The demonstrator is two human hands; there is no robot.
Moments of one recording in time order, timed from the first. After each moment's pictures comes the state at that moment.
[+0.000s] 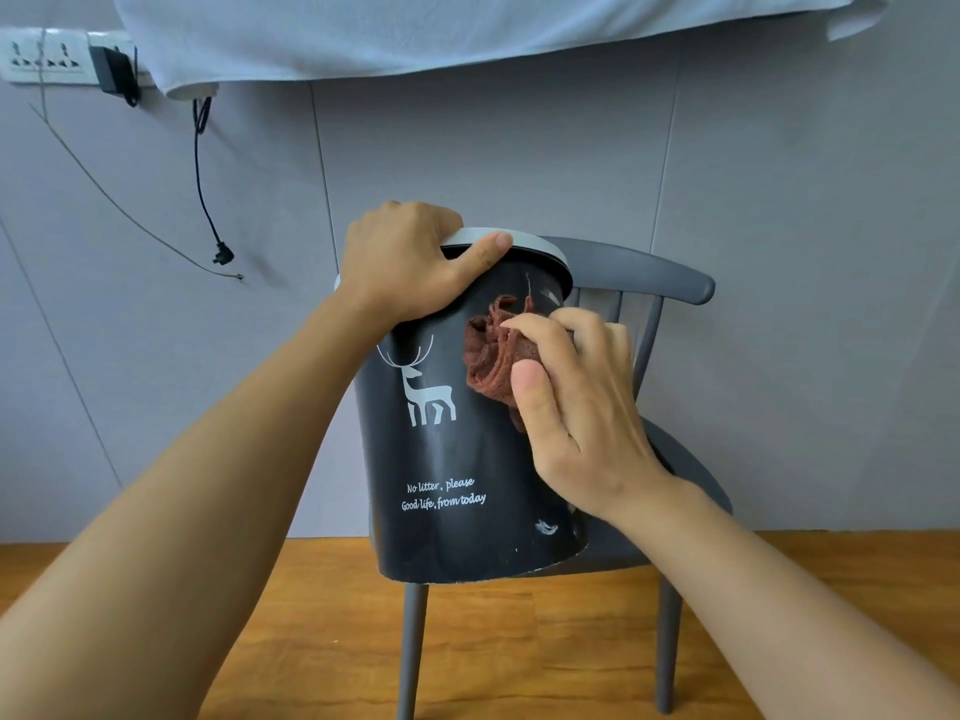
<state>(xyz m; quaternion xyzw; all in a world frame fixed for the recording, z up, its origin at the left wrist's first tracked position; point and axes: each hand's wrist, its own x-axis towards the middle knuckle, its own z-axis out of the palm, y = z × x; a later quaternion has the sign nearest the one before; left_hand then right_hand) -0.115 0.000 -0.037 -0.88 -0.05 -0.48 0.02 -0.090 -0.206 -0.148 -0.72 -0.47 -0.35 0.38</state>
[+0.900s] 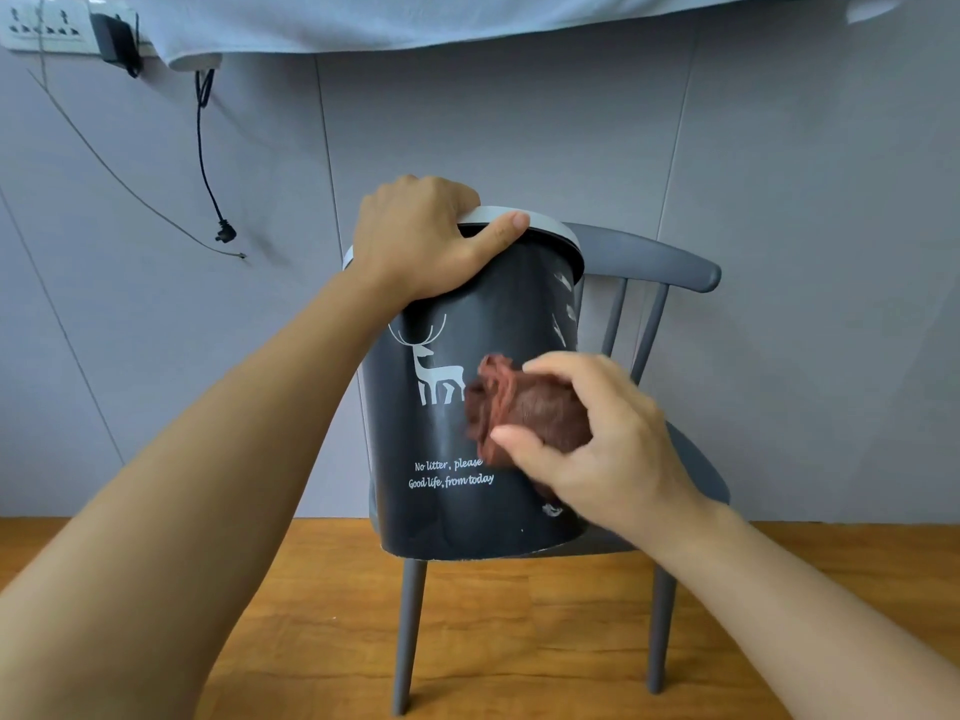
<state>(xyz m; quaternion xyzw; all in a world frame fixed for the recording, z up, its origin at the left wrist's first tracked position) -0.115 -0.009 -0.035 -0.87 -0.06 -0.48 0.03 -0.095 -0.234 -0.169 -0.67 -0.53 -0.33 0.39</state>
